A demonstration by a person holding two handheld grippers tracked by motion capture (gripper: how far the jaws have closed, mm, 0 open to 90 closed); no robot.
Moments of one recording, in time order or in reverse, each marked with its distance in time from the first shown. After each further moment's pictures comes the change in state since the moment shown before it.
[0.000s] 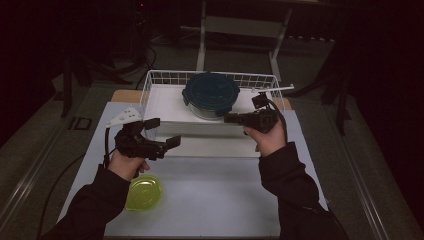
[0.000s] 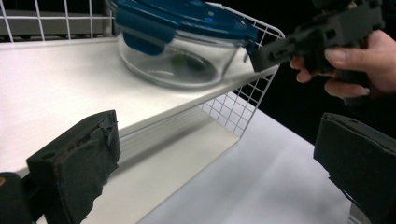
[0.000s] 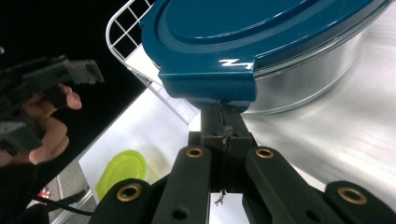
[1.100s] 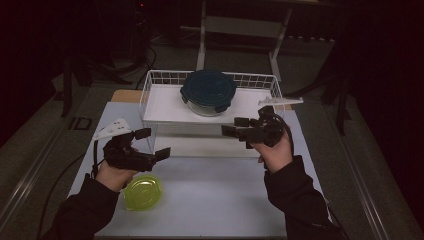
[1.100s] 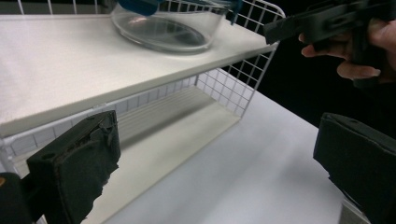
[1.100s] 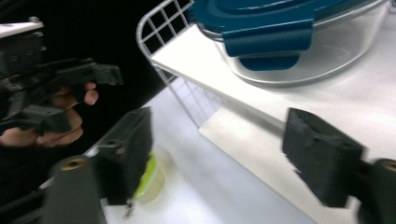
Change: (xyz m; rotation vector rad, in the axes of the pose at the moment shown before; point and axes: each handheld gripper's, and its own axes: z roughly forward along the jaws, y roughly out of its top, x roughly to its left) left arm 0.004 -0.022 -0.027 0.044 0.008 0.040; right arm 0.015 -0.029 -0.019 -0.095 0.042 -0.098
